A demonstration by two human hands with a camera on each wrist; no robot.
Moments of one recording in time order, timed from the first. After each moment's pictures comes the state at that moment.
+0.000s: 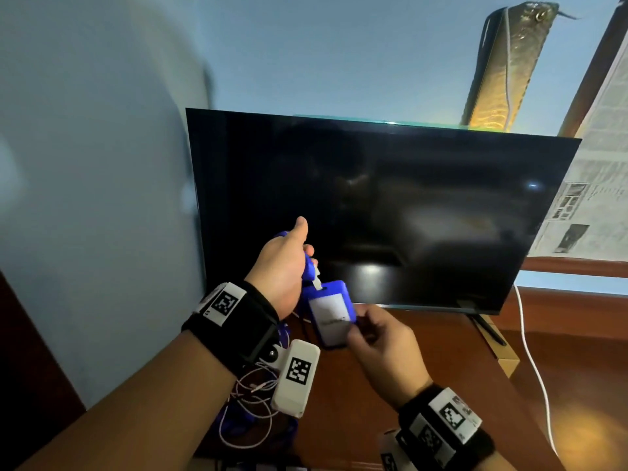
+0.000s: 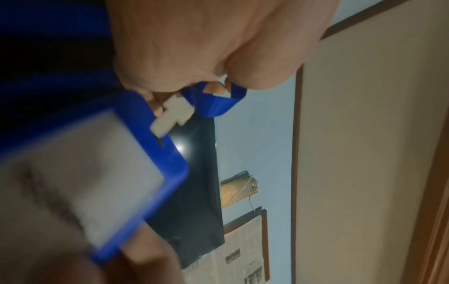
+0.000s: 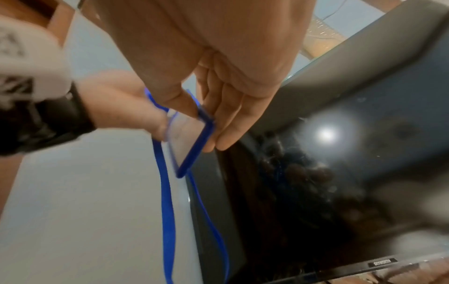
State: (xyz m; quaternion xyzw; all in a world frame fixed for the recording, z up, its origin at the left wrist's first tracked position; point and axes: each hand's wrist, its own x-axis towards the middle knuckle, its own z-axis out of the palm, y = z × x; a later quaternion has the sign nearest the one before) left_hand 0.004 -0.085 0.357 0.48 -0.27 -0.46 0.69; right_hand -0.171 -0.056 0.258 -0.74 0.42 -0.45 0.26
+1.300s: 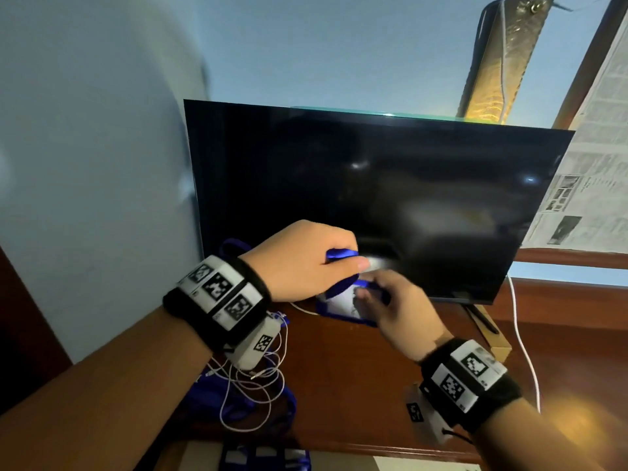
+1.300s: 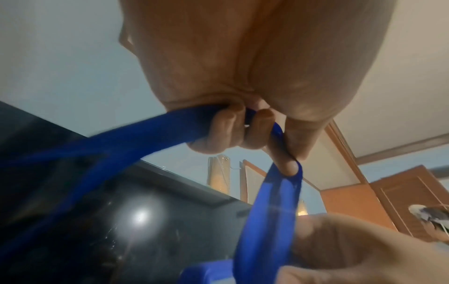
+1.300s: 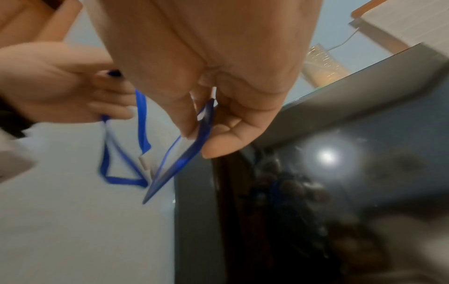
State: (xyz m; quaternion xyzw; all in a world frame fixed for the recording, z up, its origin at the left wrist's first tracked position) left_hand 0.017 -0.040 0.391 0.46 -0.84 -0.04 0.27; right_hand -0.199 -0.078 0.296 -0.81 0.41 -0.38 0.17
